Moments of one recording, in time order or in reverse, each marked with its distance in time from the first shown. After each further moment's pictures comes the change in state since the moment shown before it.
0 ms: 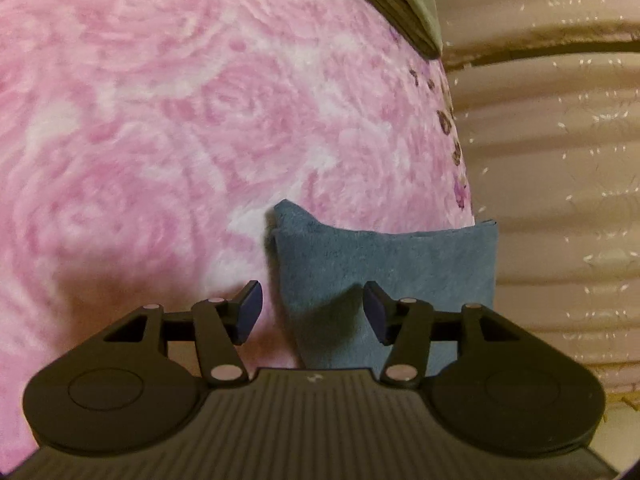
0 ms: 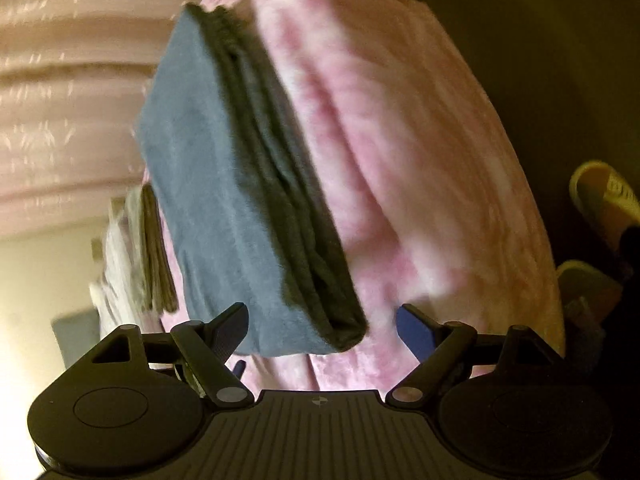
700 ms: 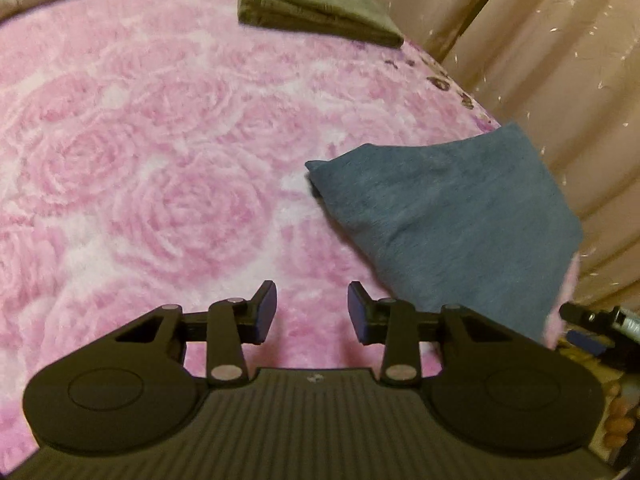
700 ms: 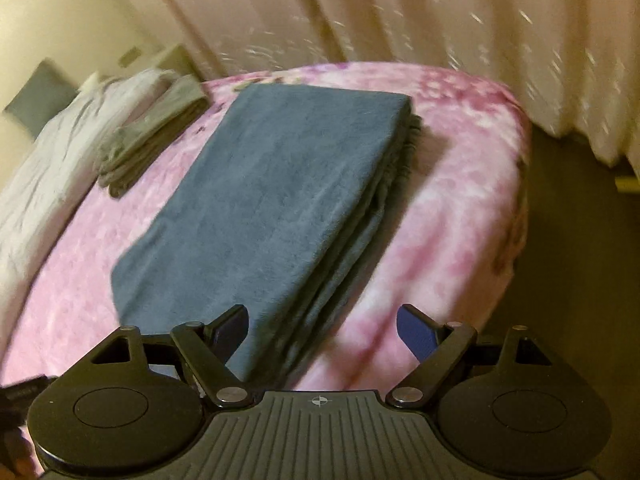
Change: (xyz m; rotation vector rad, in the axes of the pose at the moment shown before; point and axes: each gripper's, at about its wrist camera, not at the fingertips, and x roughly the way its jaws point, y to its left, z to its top) left arm -0.061 -0.050 -0.120 0.390 -0.218 0.349; right arm 0.000 0.106 0.040 -0.948 -0.039 -0.218
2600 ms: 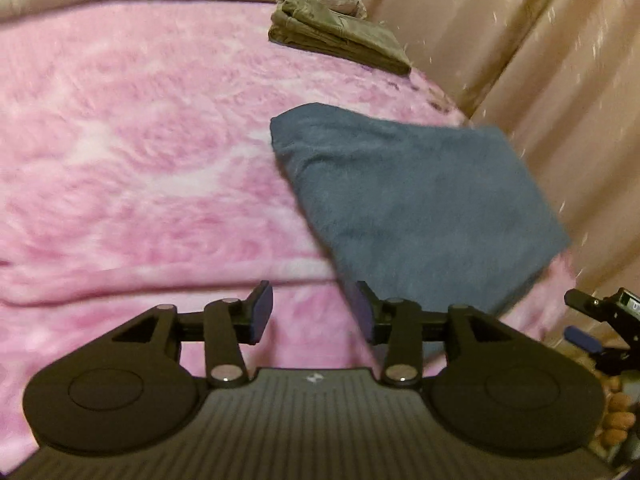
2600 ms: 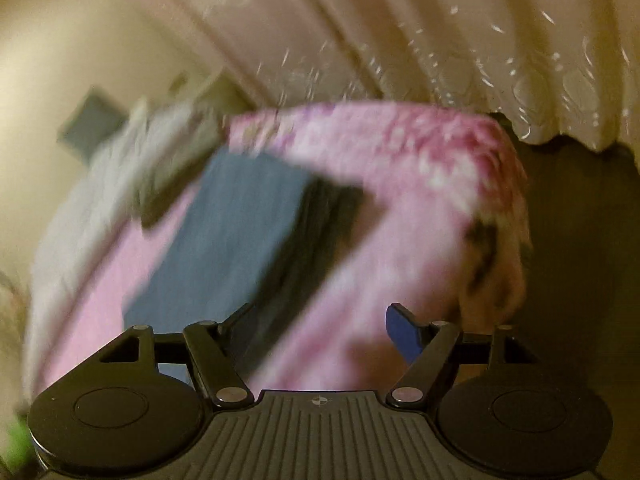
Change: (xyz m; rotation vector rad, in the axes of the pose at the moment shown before) left arm -0.001 -0.112 -0.126 -0.115 -0.252 0.207; right arm -0.007 -0.108 0.039 -0.109 -0.048 0.189
